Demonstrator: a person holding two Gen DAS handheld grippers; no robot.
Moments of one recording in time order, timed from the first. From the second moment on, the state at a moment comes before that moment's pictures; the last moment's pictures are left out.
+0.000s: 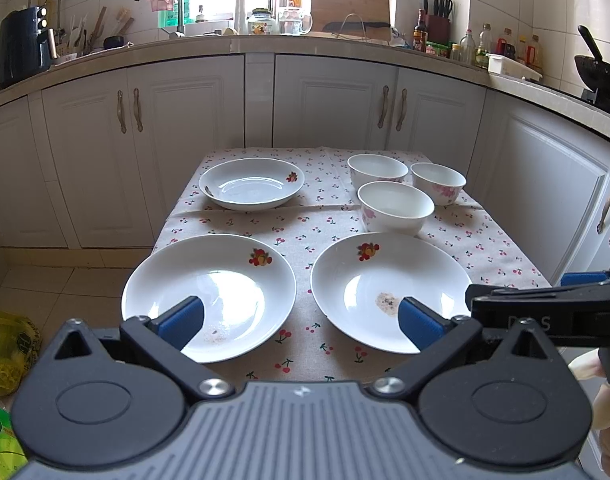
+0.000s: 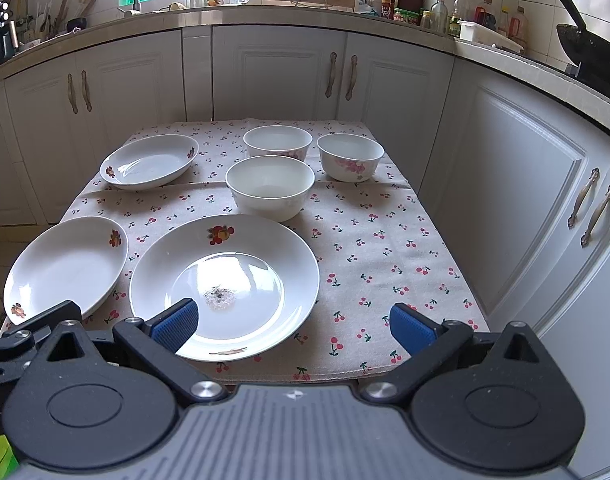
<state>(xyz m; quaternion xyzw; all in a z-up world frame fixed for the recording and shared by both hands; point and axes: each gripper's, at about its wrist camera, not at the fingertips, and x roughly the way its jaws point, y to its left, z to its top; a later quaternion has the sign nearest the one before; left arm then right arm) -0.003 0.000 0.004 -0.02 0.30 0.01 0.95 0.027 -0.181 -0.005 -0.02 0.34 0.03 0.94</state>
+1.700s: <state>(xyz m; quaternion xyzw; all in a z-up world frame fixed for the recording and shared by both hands) -0.001 0.001 0.009 -0.02 0.30 0.01 0.95 0.028 -0.181 -0.005 -0.02 0.34 0.02 0.94</state>
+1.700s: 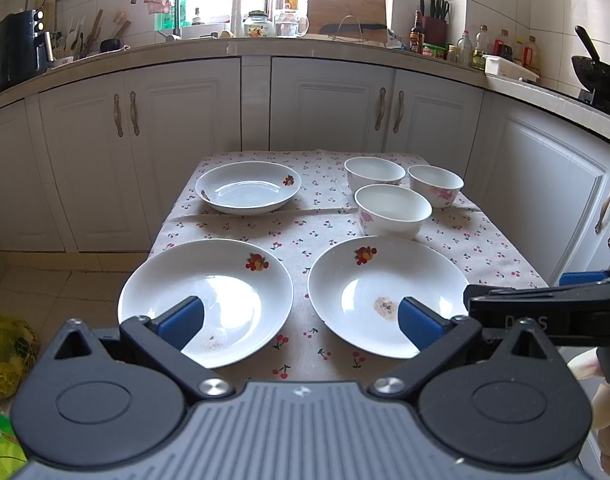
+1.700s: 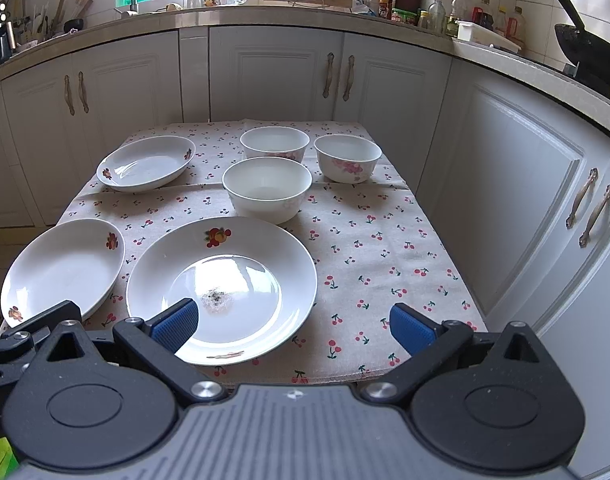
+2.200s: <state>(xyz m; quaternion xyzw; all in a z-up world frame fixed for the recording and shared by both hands) 0.021 0.008 0.005 -0.02 0.29 -0.01 0.96 0.051 -0.175 -0.002 -0.02 0.34 0.04 0.94</state>
